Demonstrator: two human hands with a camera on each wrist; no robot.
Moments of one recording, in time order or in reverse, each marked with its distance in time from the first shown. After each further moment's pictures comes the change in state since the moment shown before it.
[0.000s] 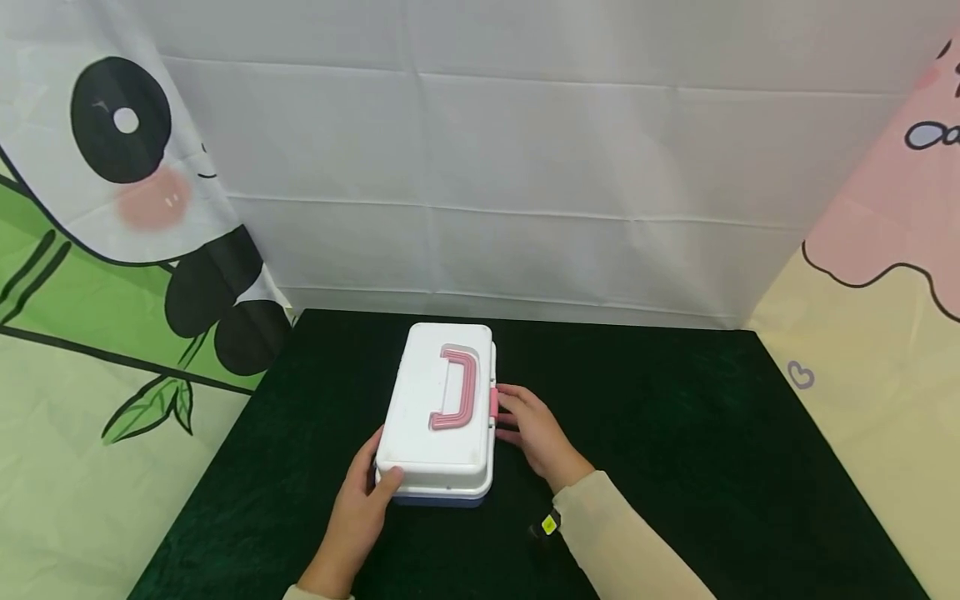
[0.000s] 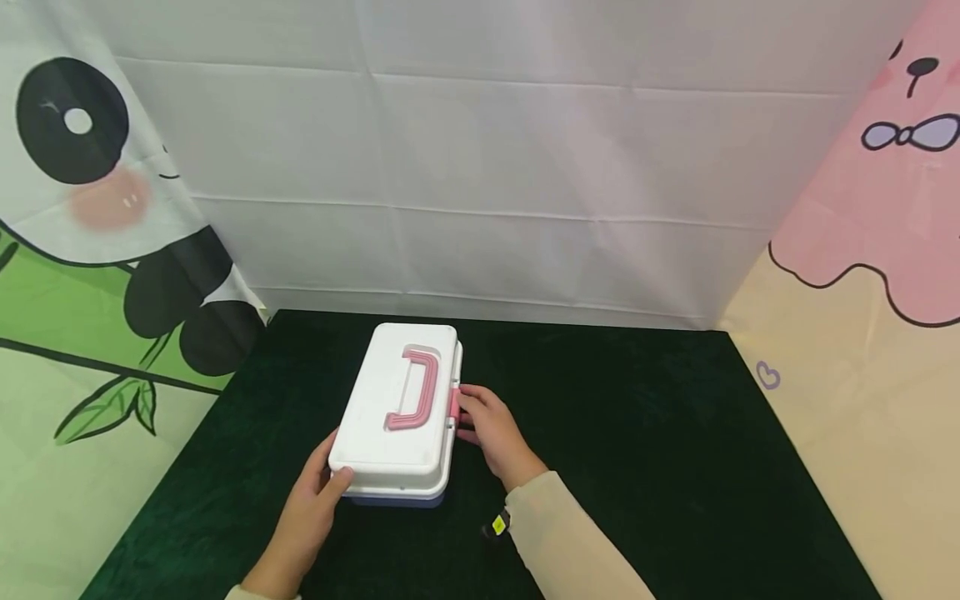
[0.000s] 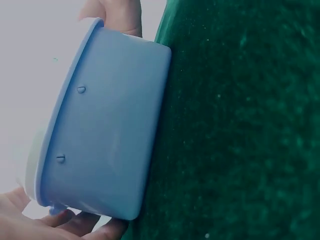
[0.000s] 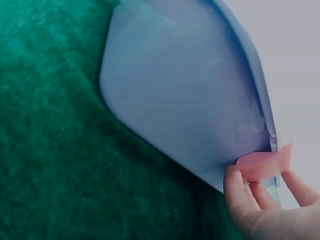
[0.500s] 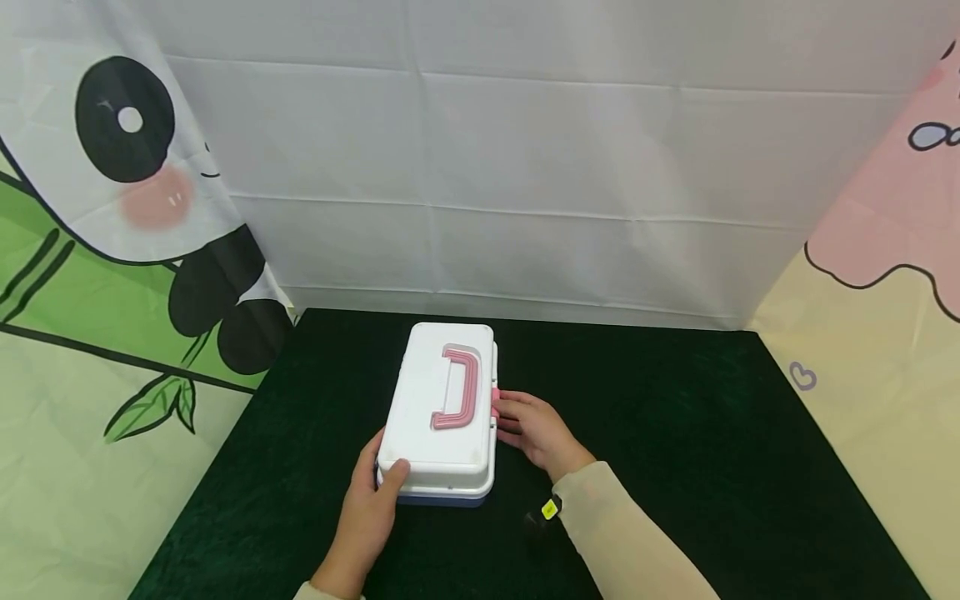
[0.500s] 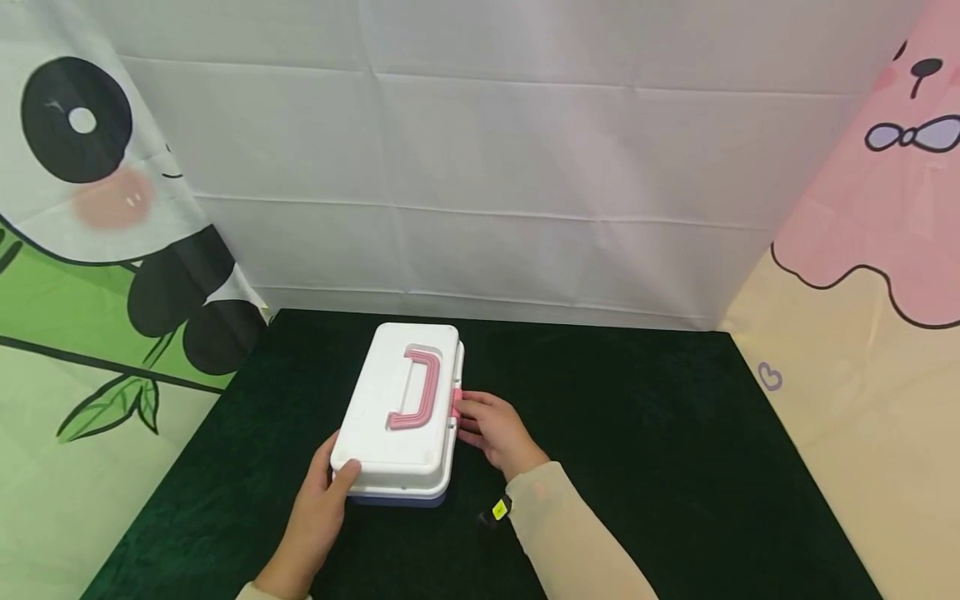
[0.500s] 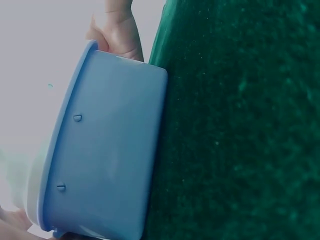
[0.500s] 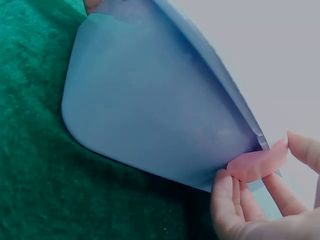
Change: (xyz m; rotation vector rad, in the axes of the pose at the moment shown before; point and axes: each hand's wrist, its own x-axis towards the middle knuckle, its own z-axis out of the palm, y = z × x) left_hand 0.001 0.005 0.010 0.022 0.040 -0.046; right_hand 0.013 0.000 -0.002 0.132 0.056 0.166
